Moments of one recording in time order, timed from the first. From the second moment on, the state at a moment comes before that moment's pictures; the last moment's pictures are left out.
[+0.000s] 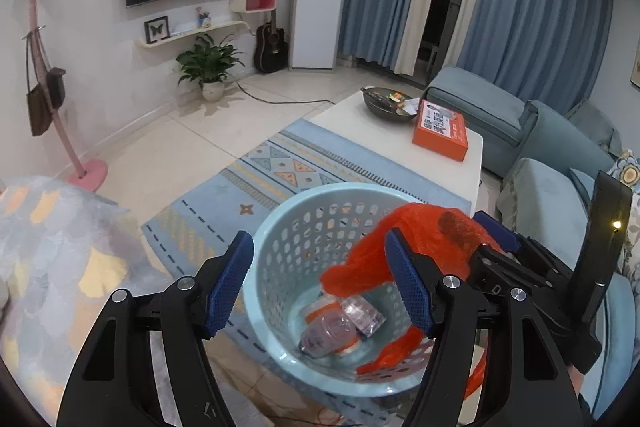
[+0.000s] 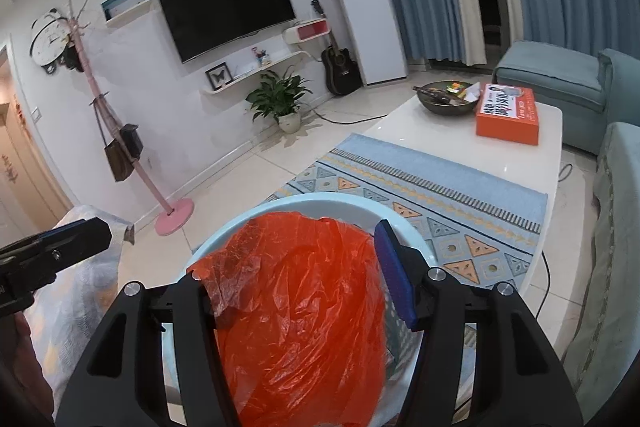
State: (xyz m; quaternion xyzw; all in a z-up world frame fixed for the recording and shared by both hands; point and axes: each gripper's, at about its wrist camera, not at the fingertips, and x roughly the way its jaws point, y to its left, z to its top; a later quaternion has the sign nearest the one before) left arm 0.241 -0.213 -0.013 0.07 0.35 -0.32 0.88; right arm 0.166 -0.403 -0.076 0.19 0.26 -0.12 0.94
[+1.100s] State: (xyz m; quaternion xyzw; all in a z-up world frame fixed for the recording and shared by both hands) left arm 0.111 0.070 0.034 0.03 0.30 -0.04 0.95; right arm 0.130 -0.185 -0.022 0.12 0.28 0.09 0.95
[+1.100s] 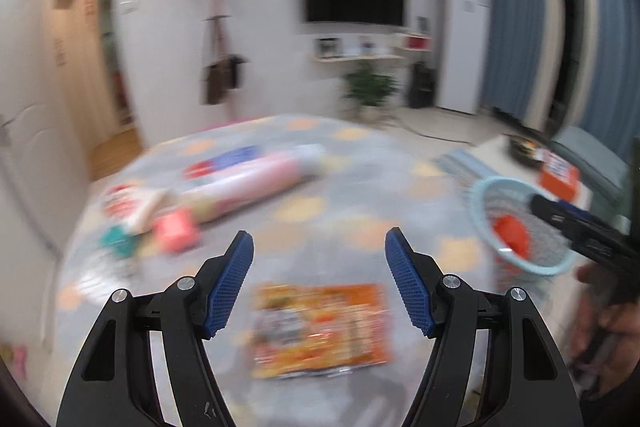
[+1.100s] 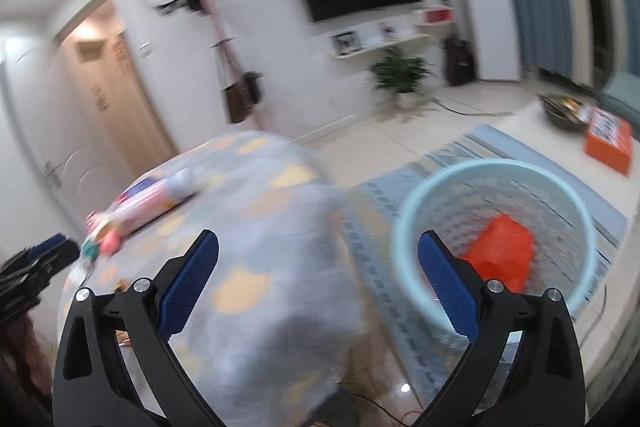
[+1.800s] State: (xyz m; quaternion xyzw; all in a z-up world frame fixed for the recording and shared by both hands) left arm 0.139 0.294 -0.033 -0.09 0.40 0.13 0.90; right arm 0.116 -0.044 -0.029 0.06 0.31 0.22 0.92
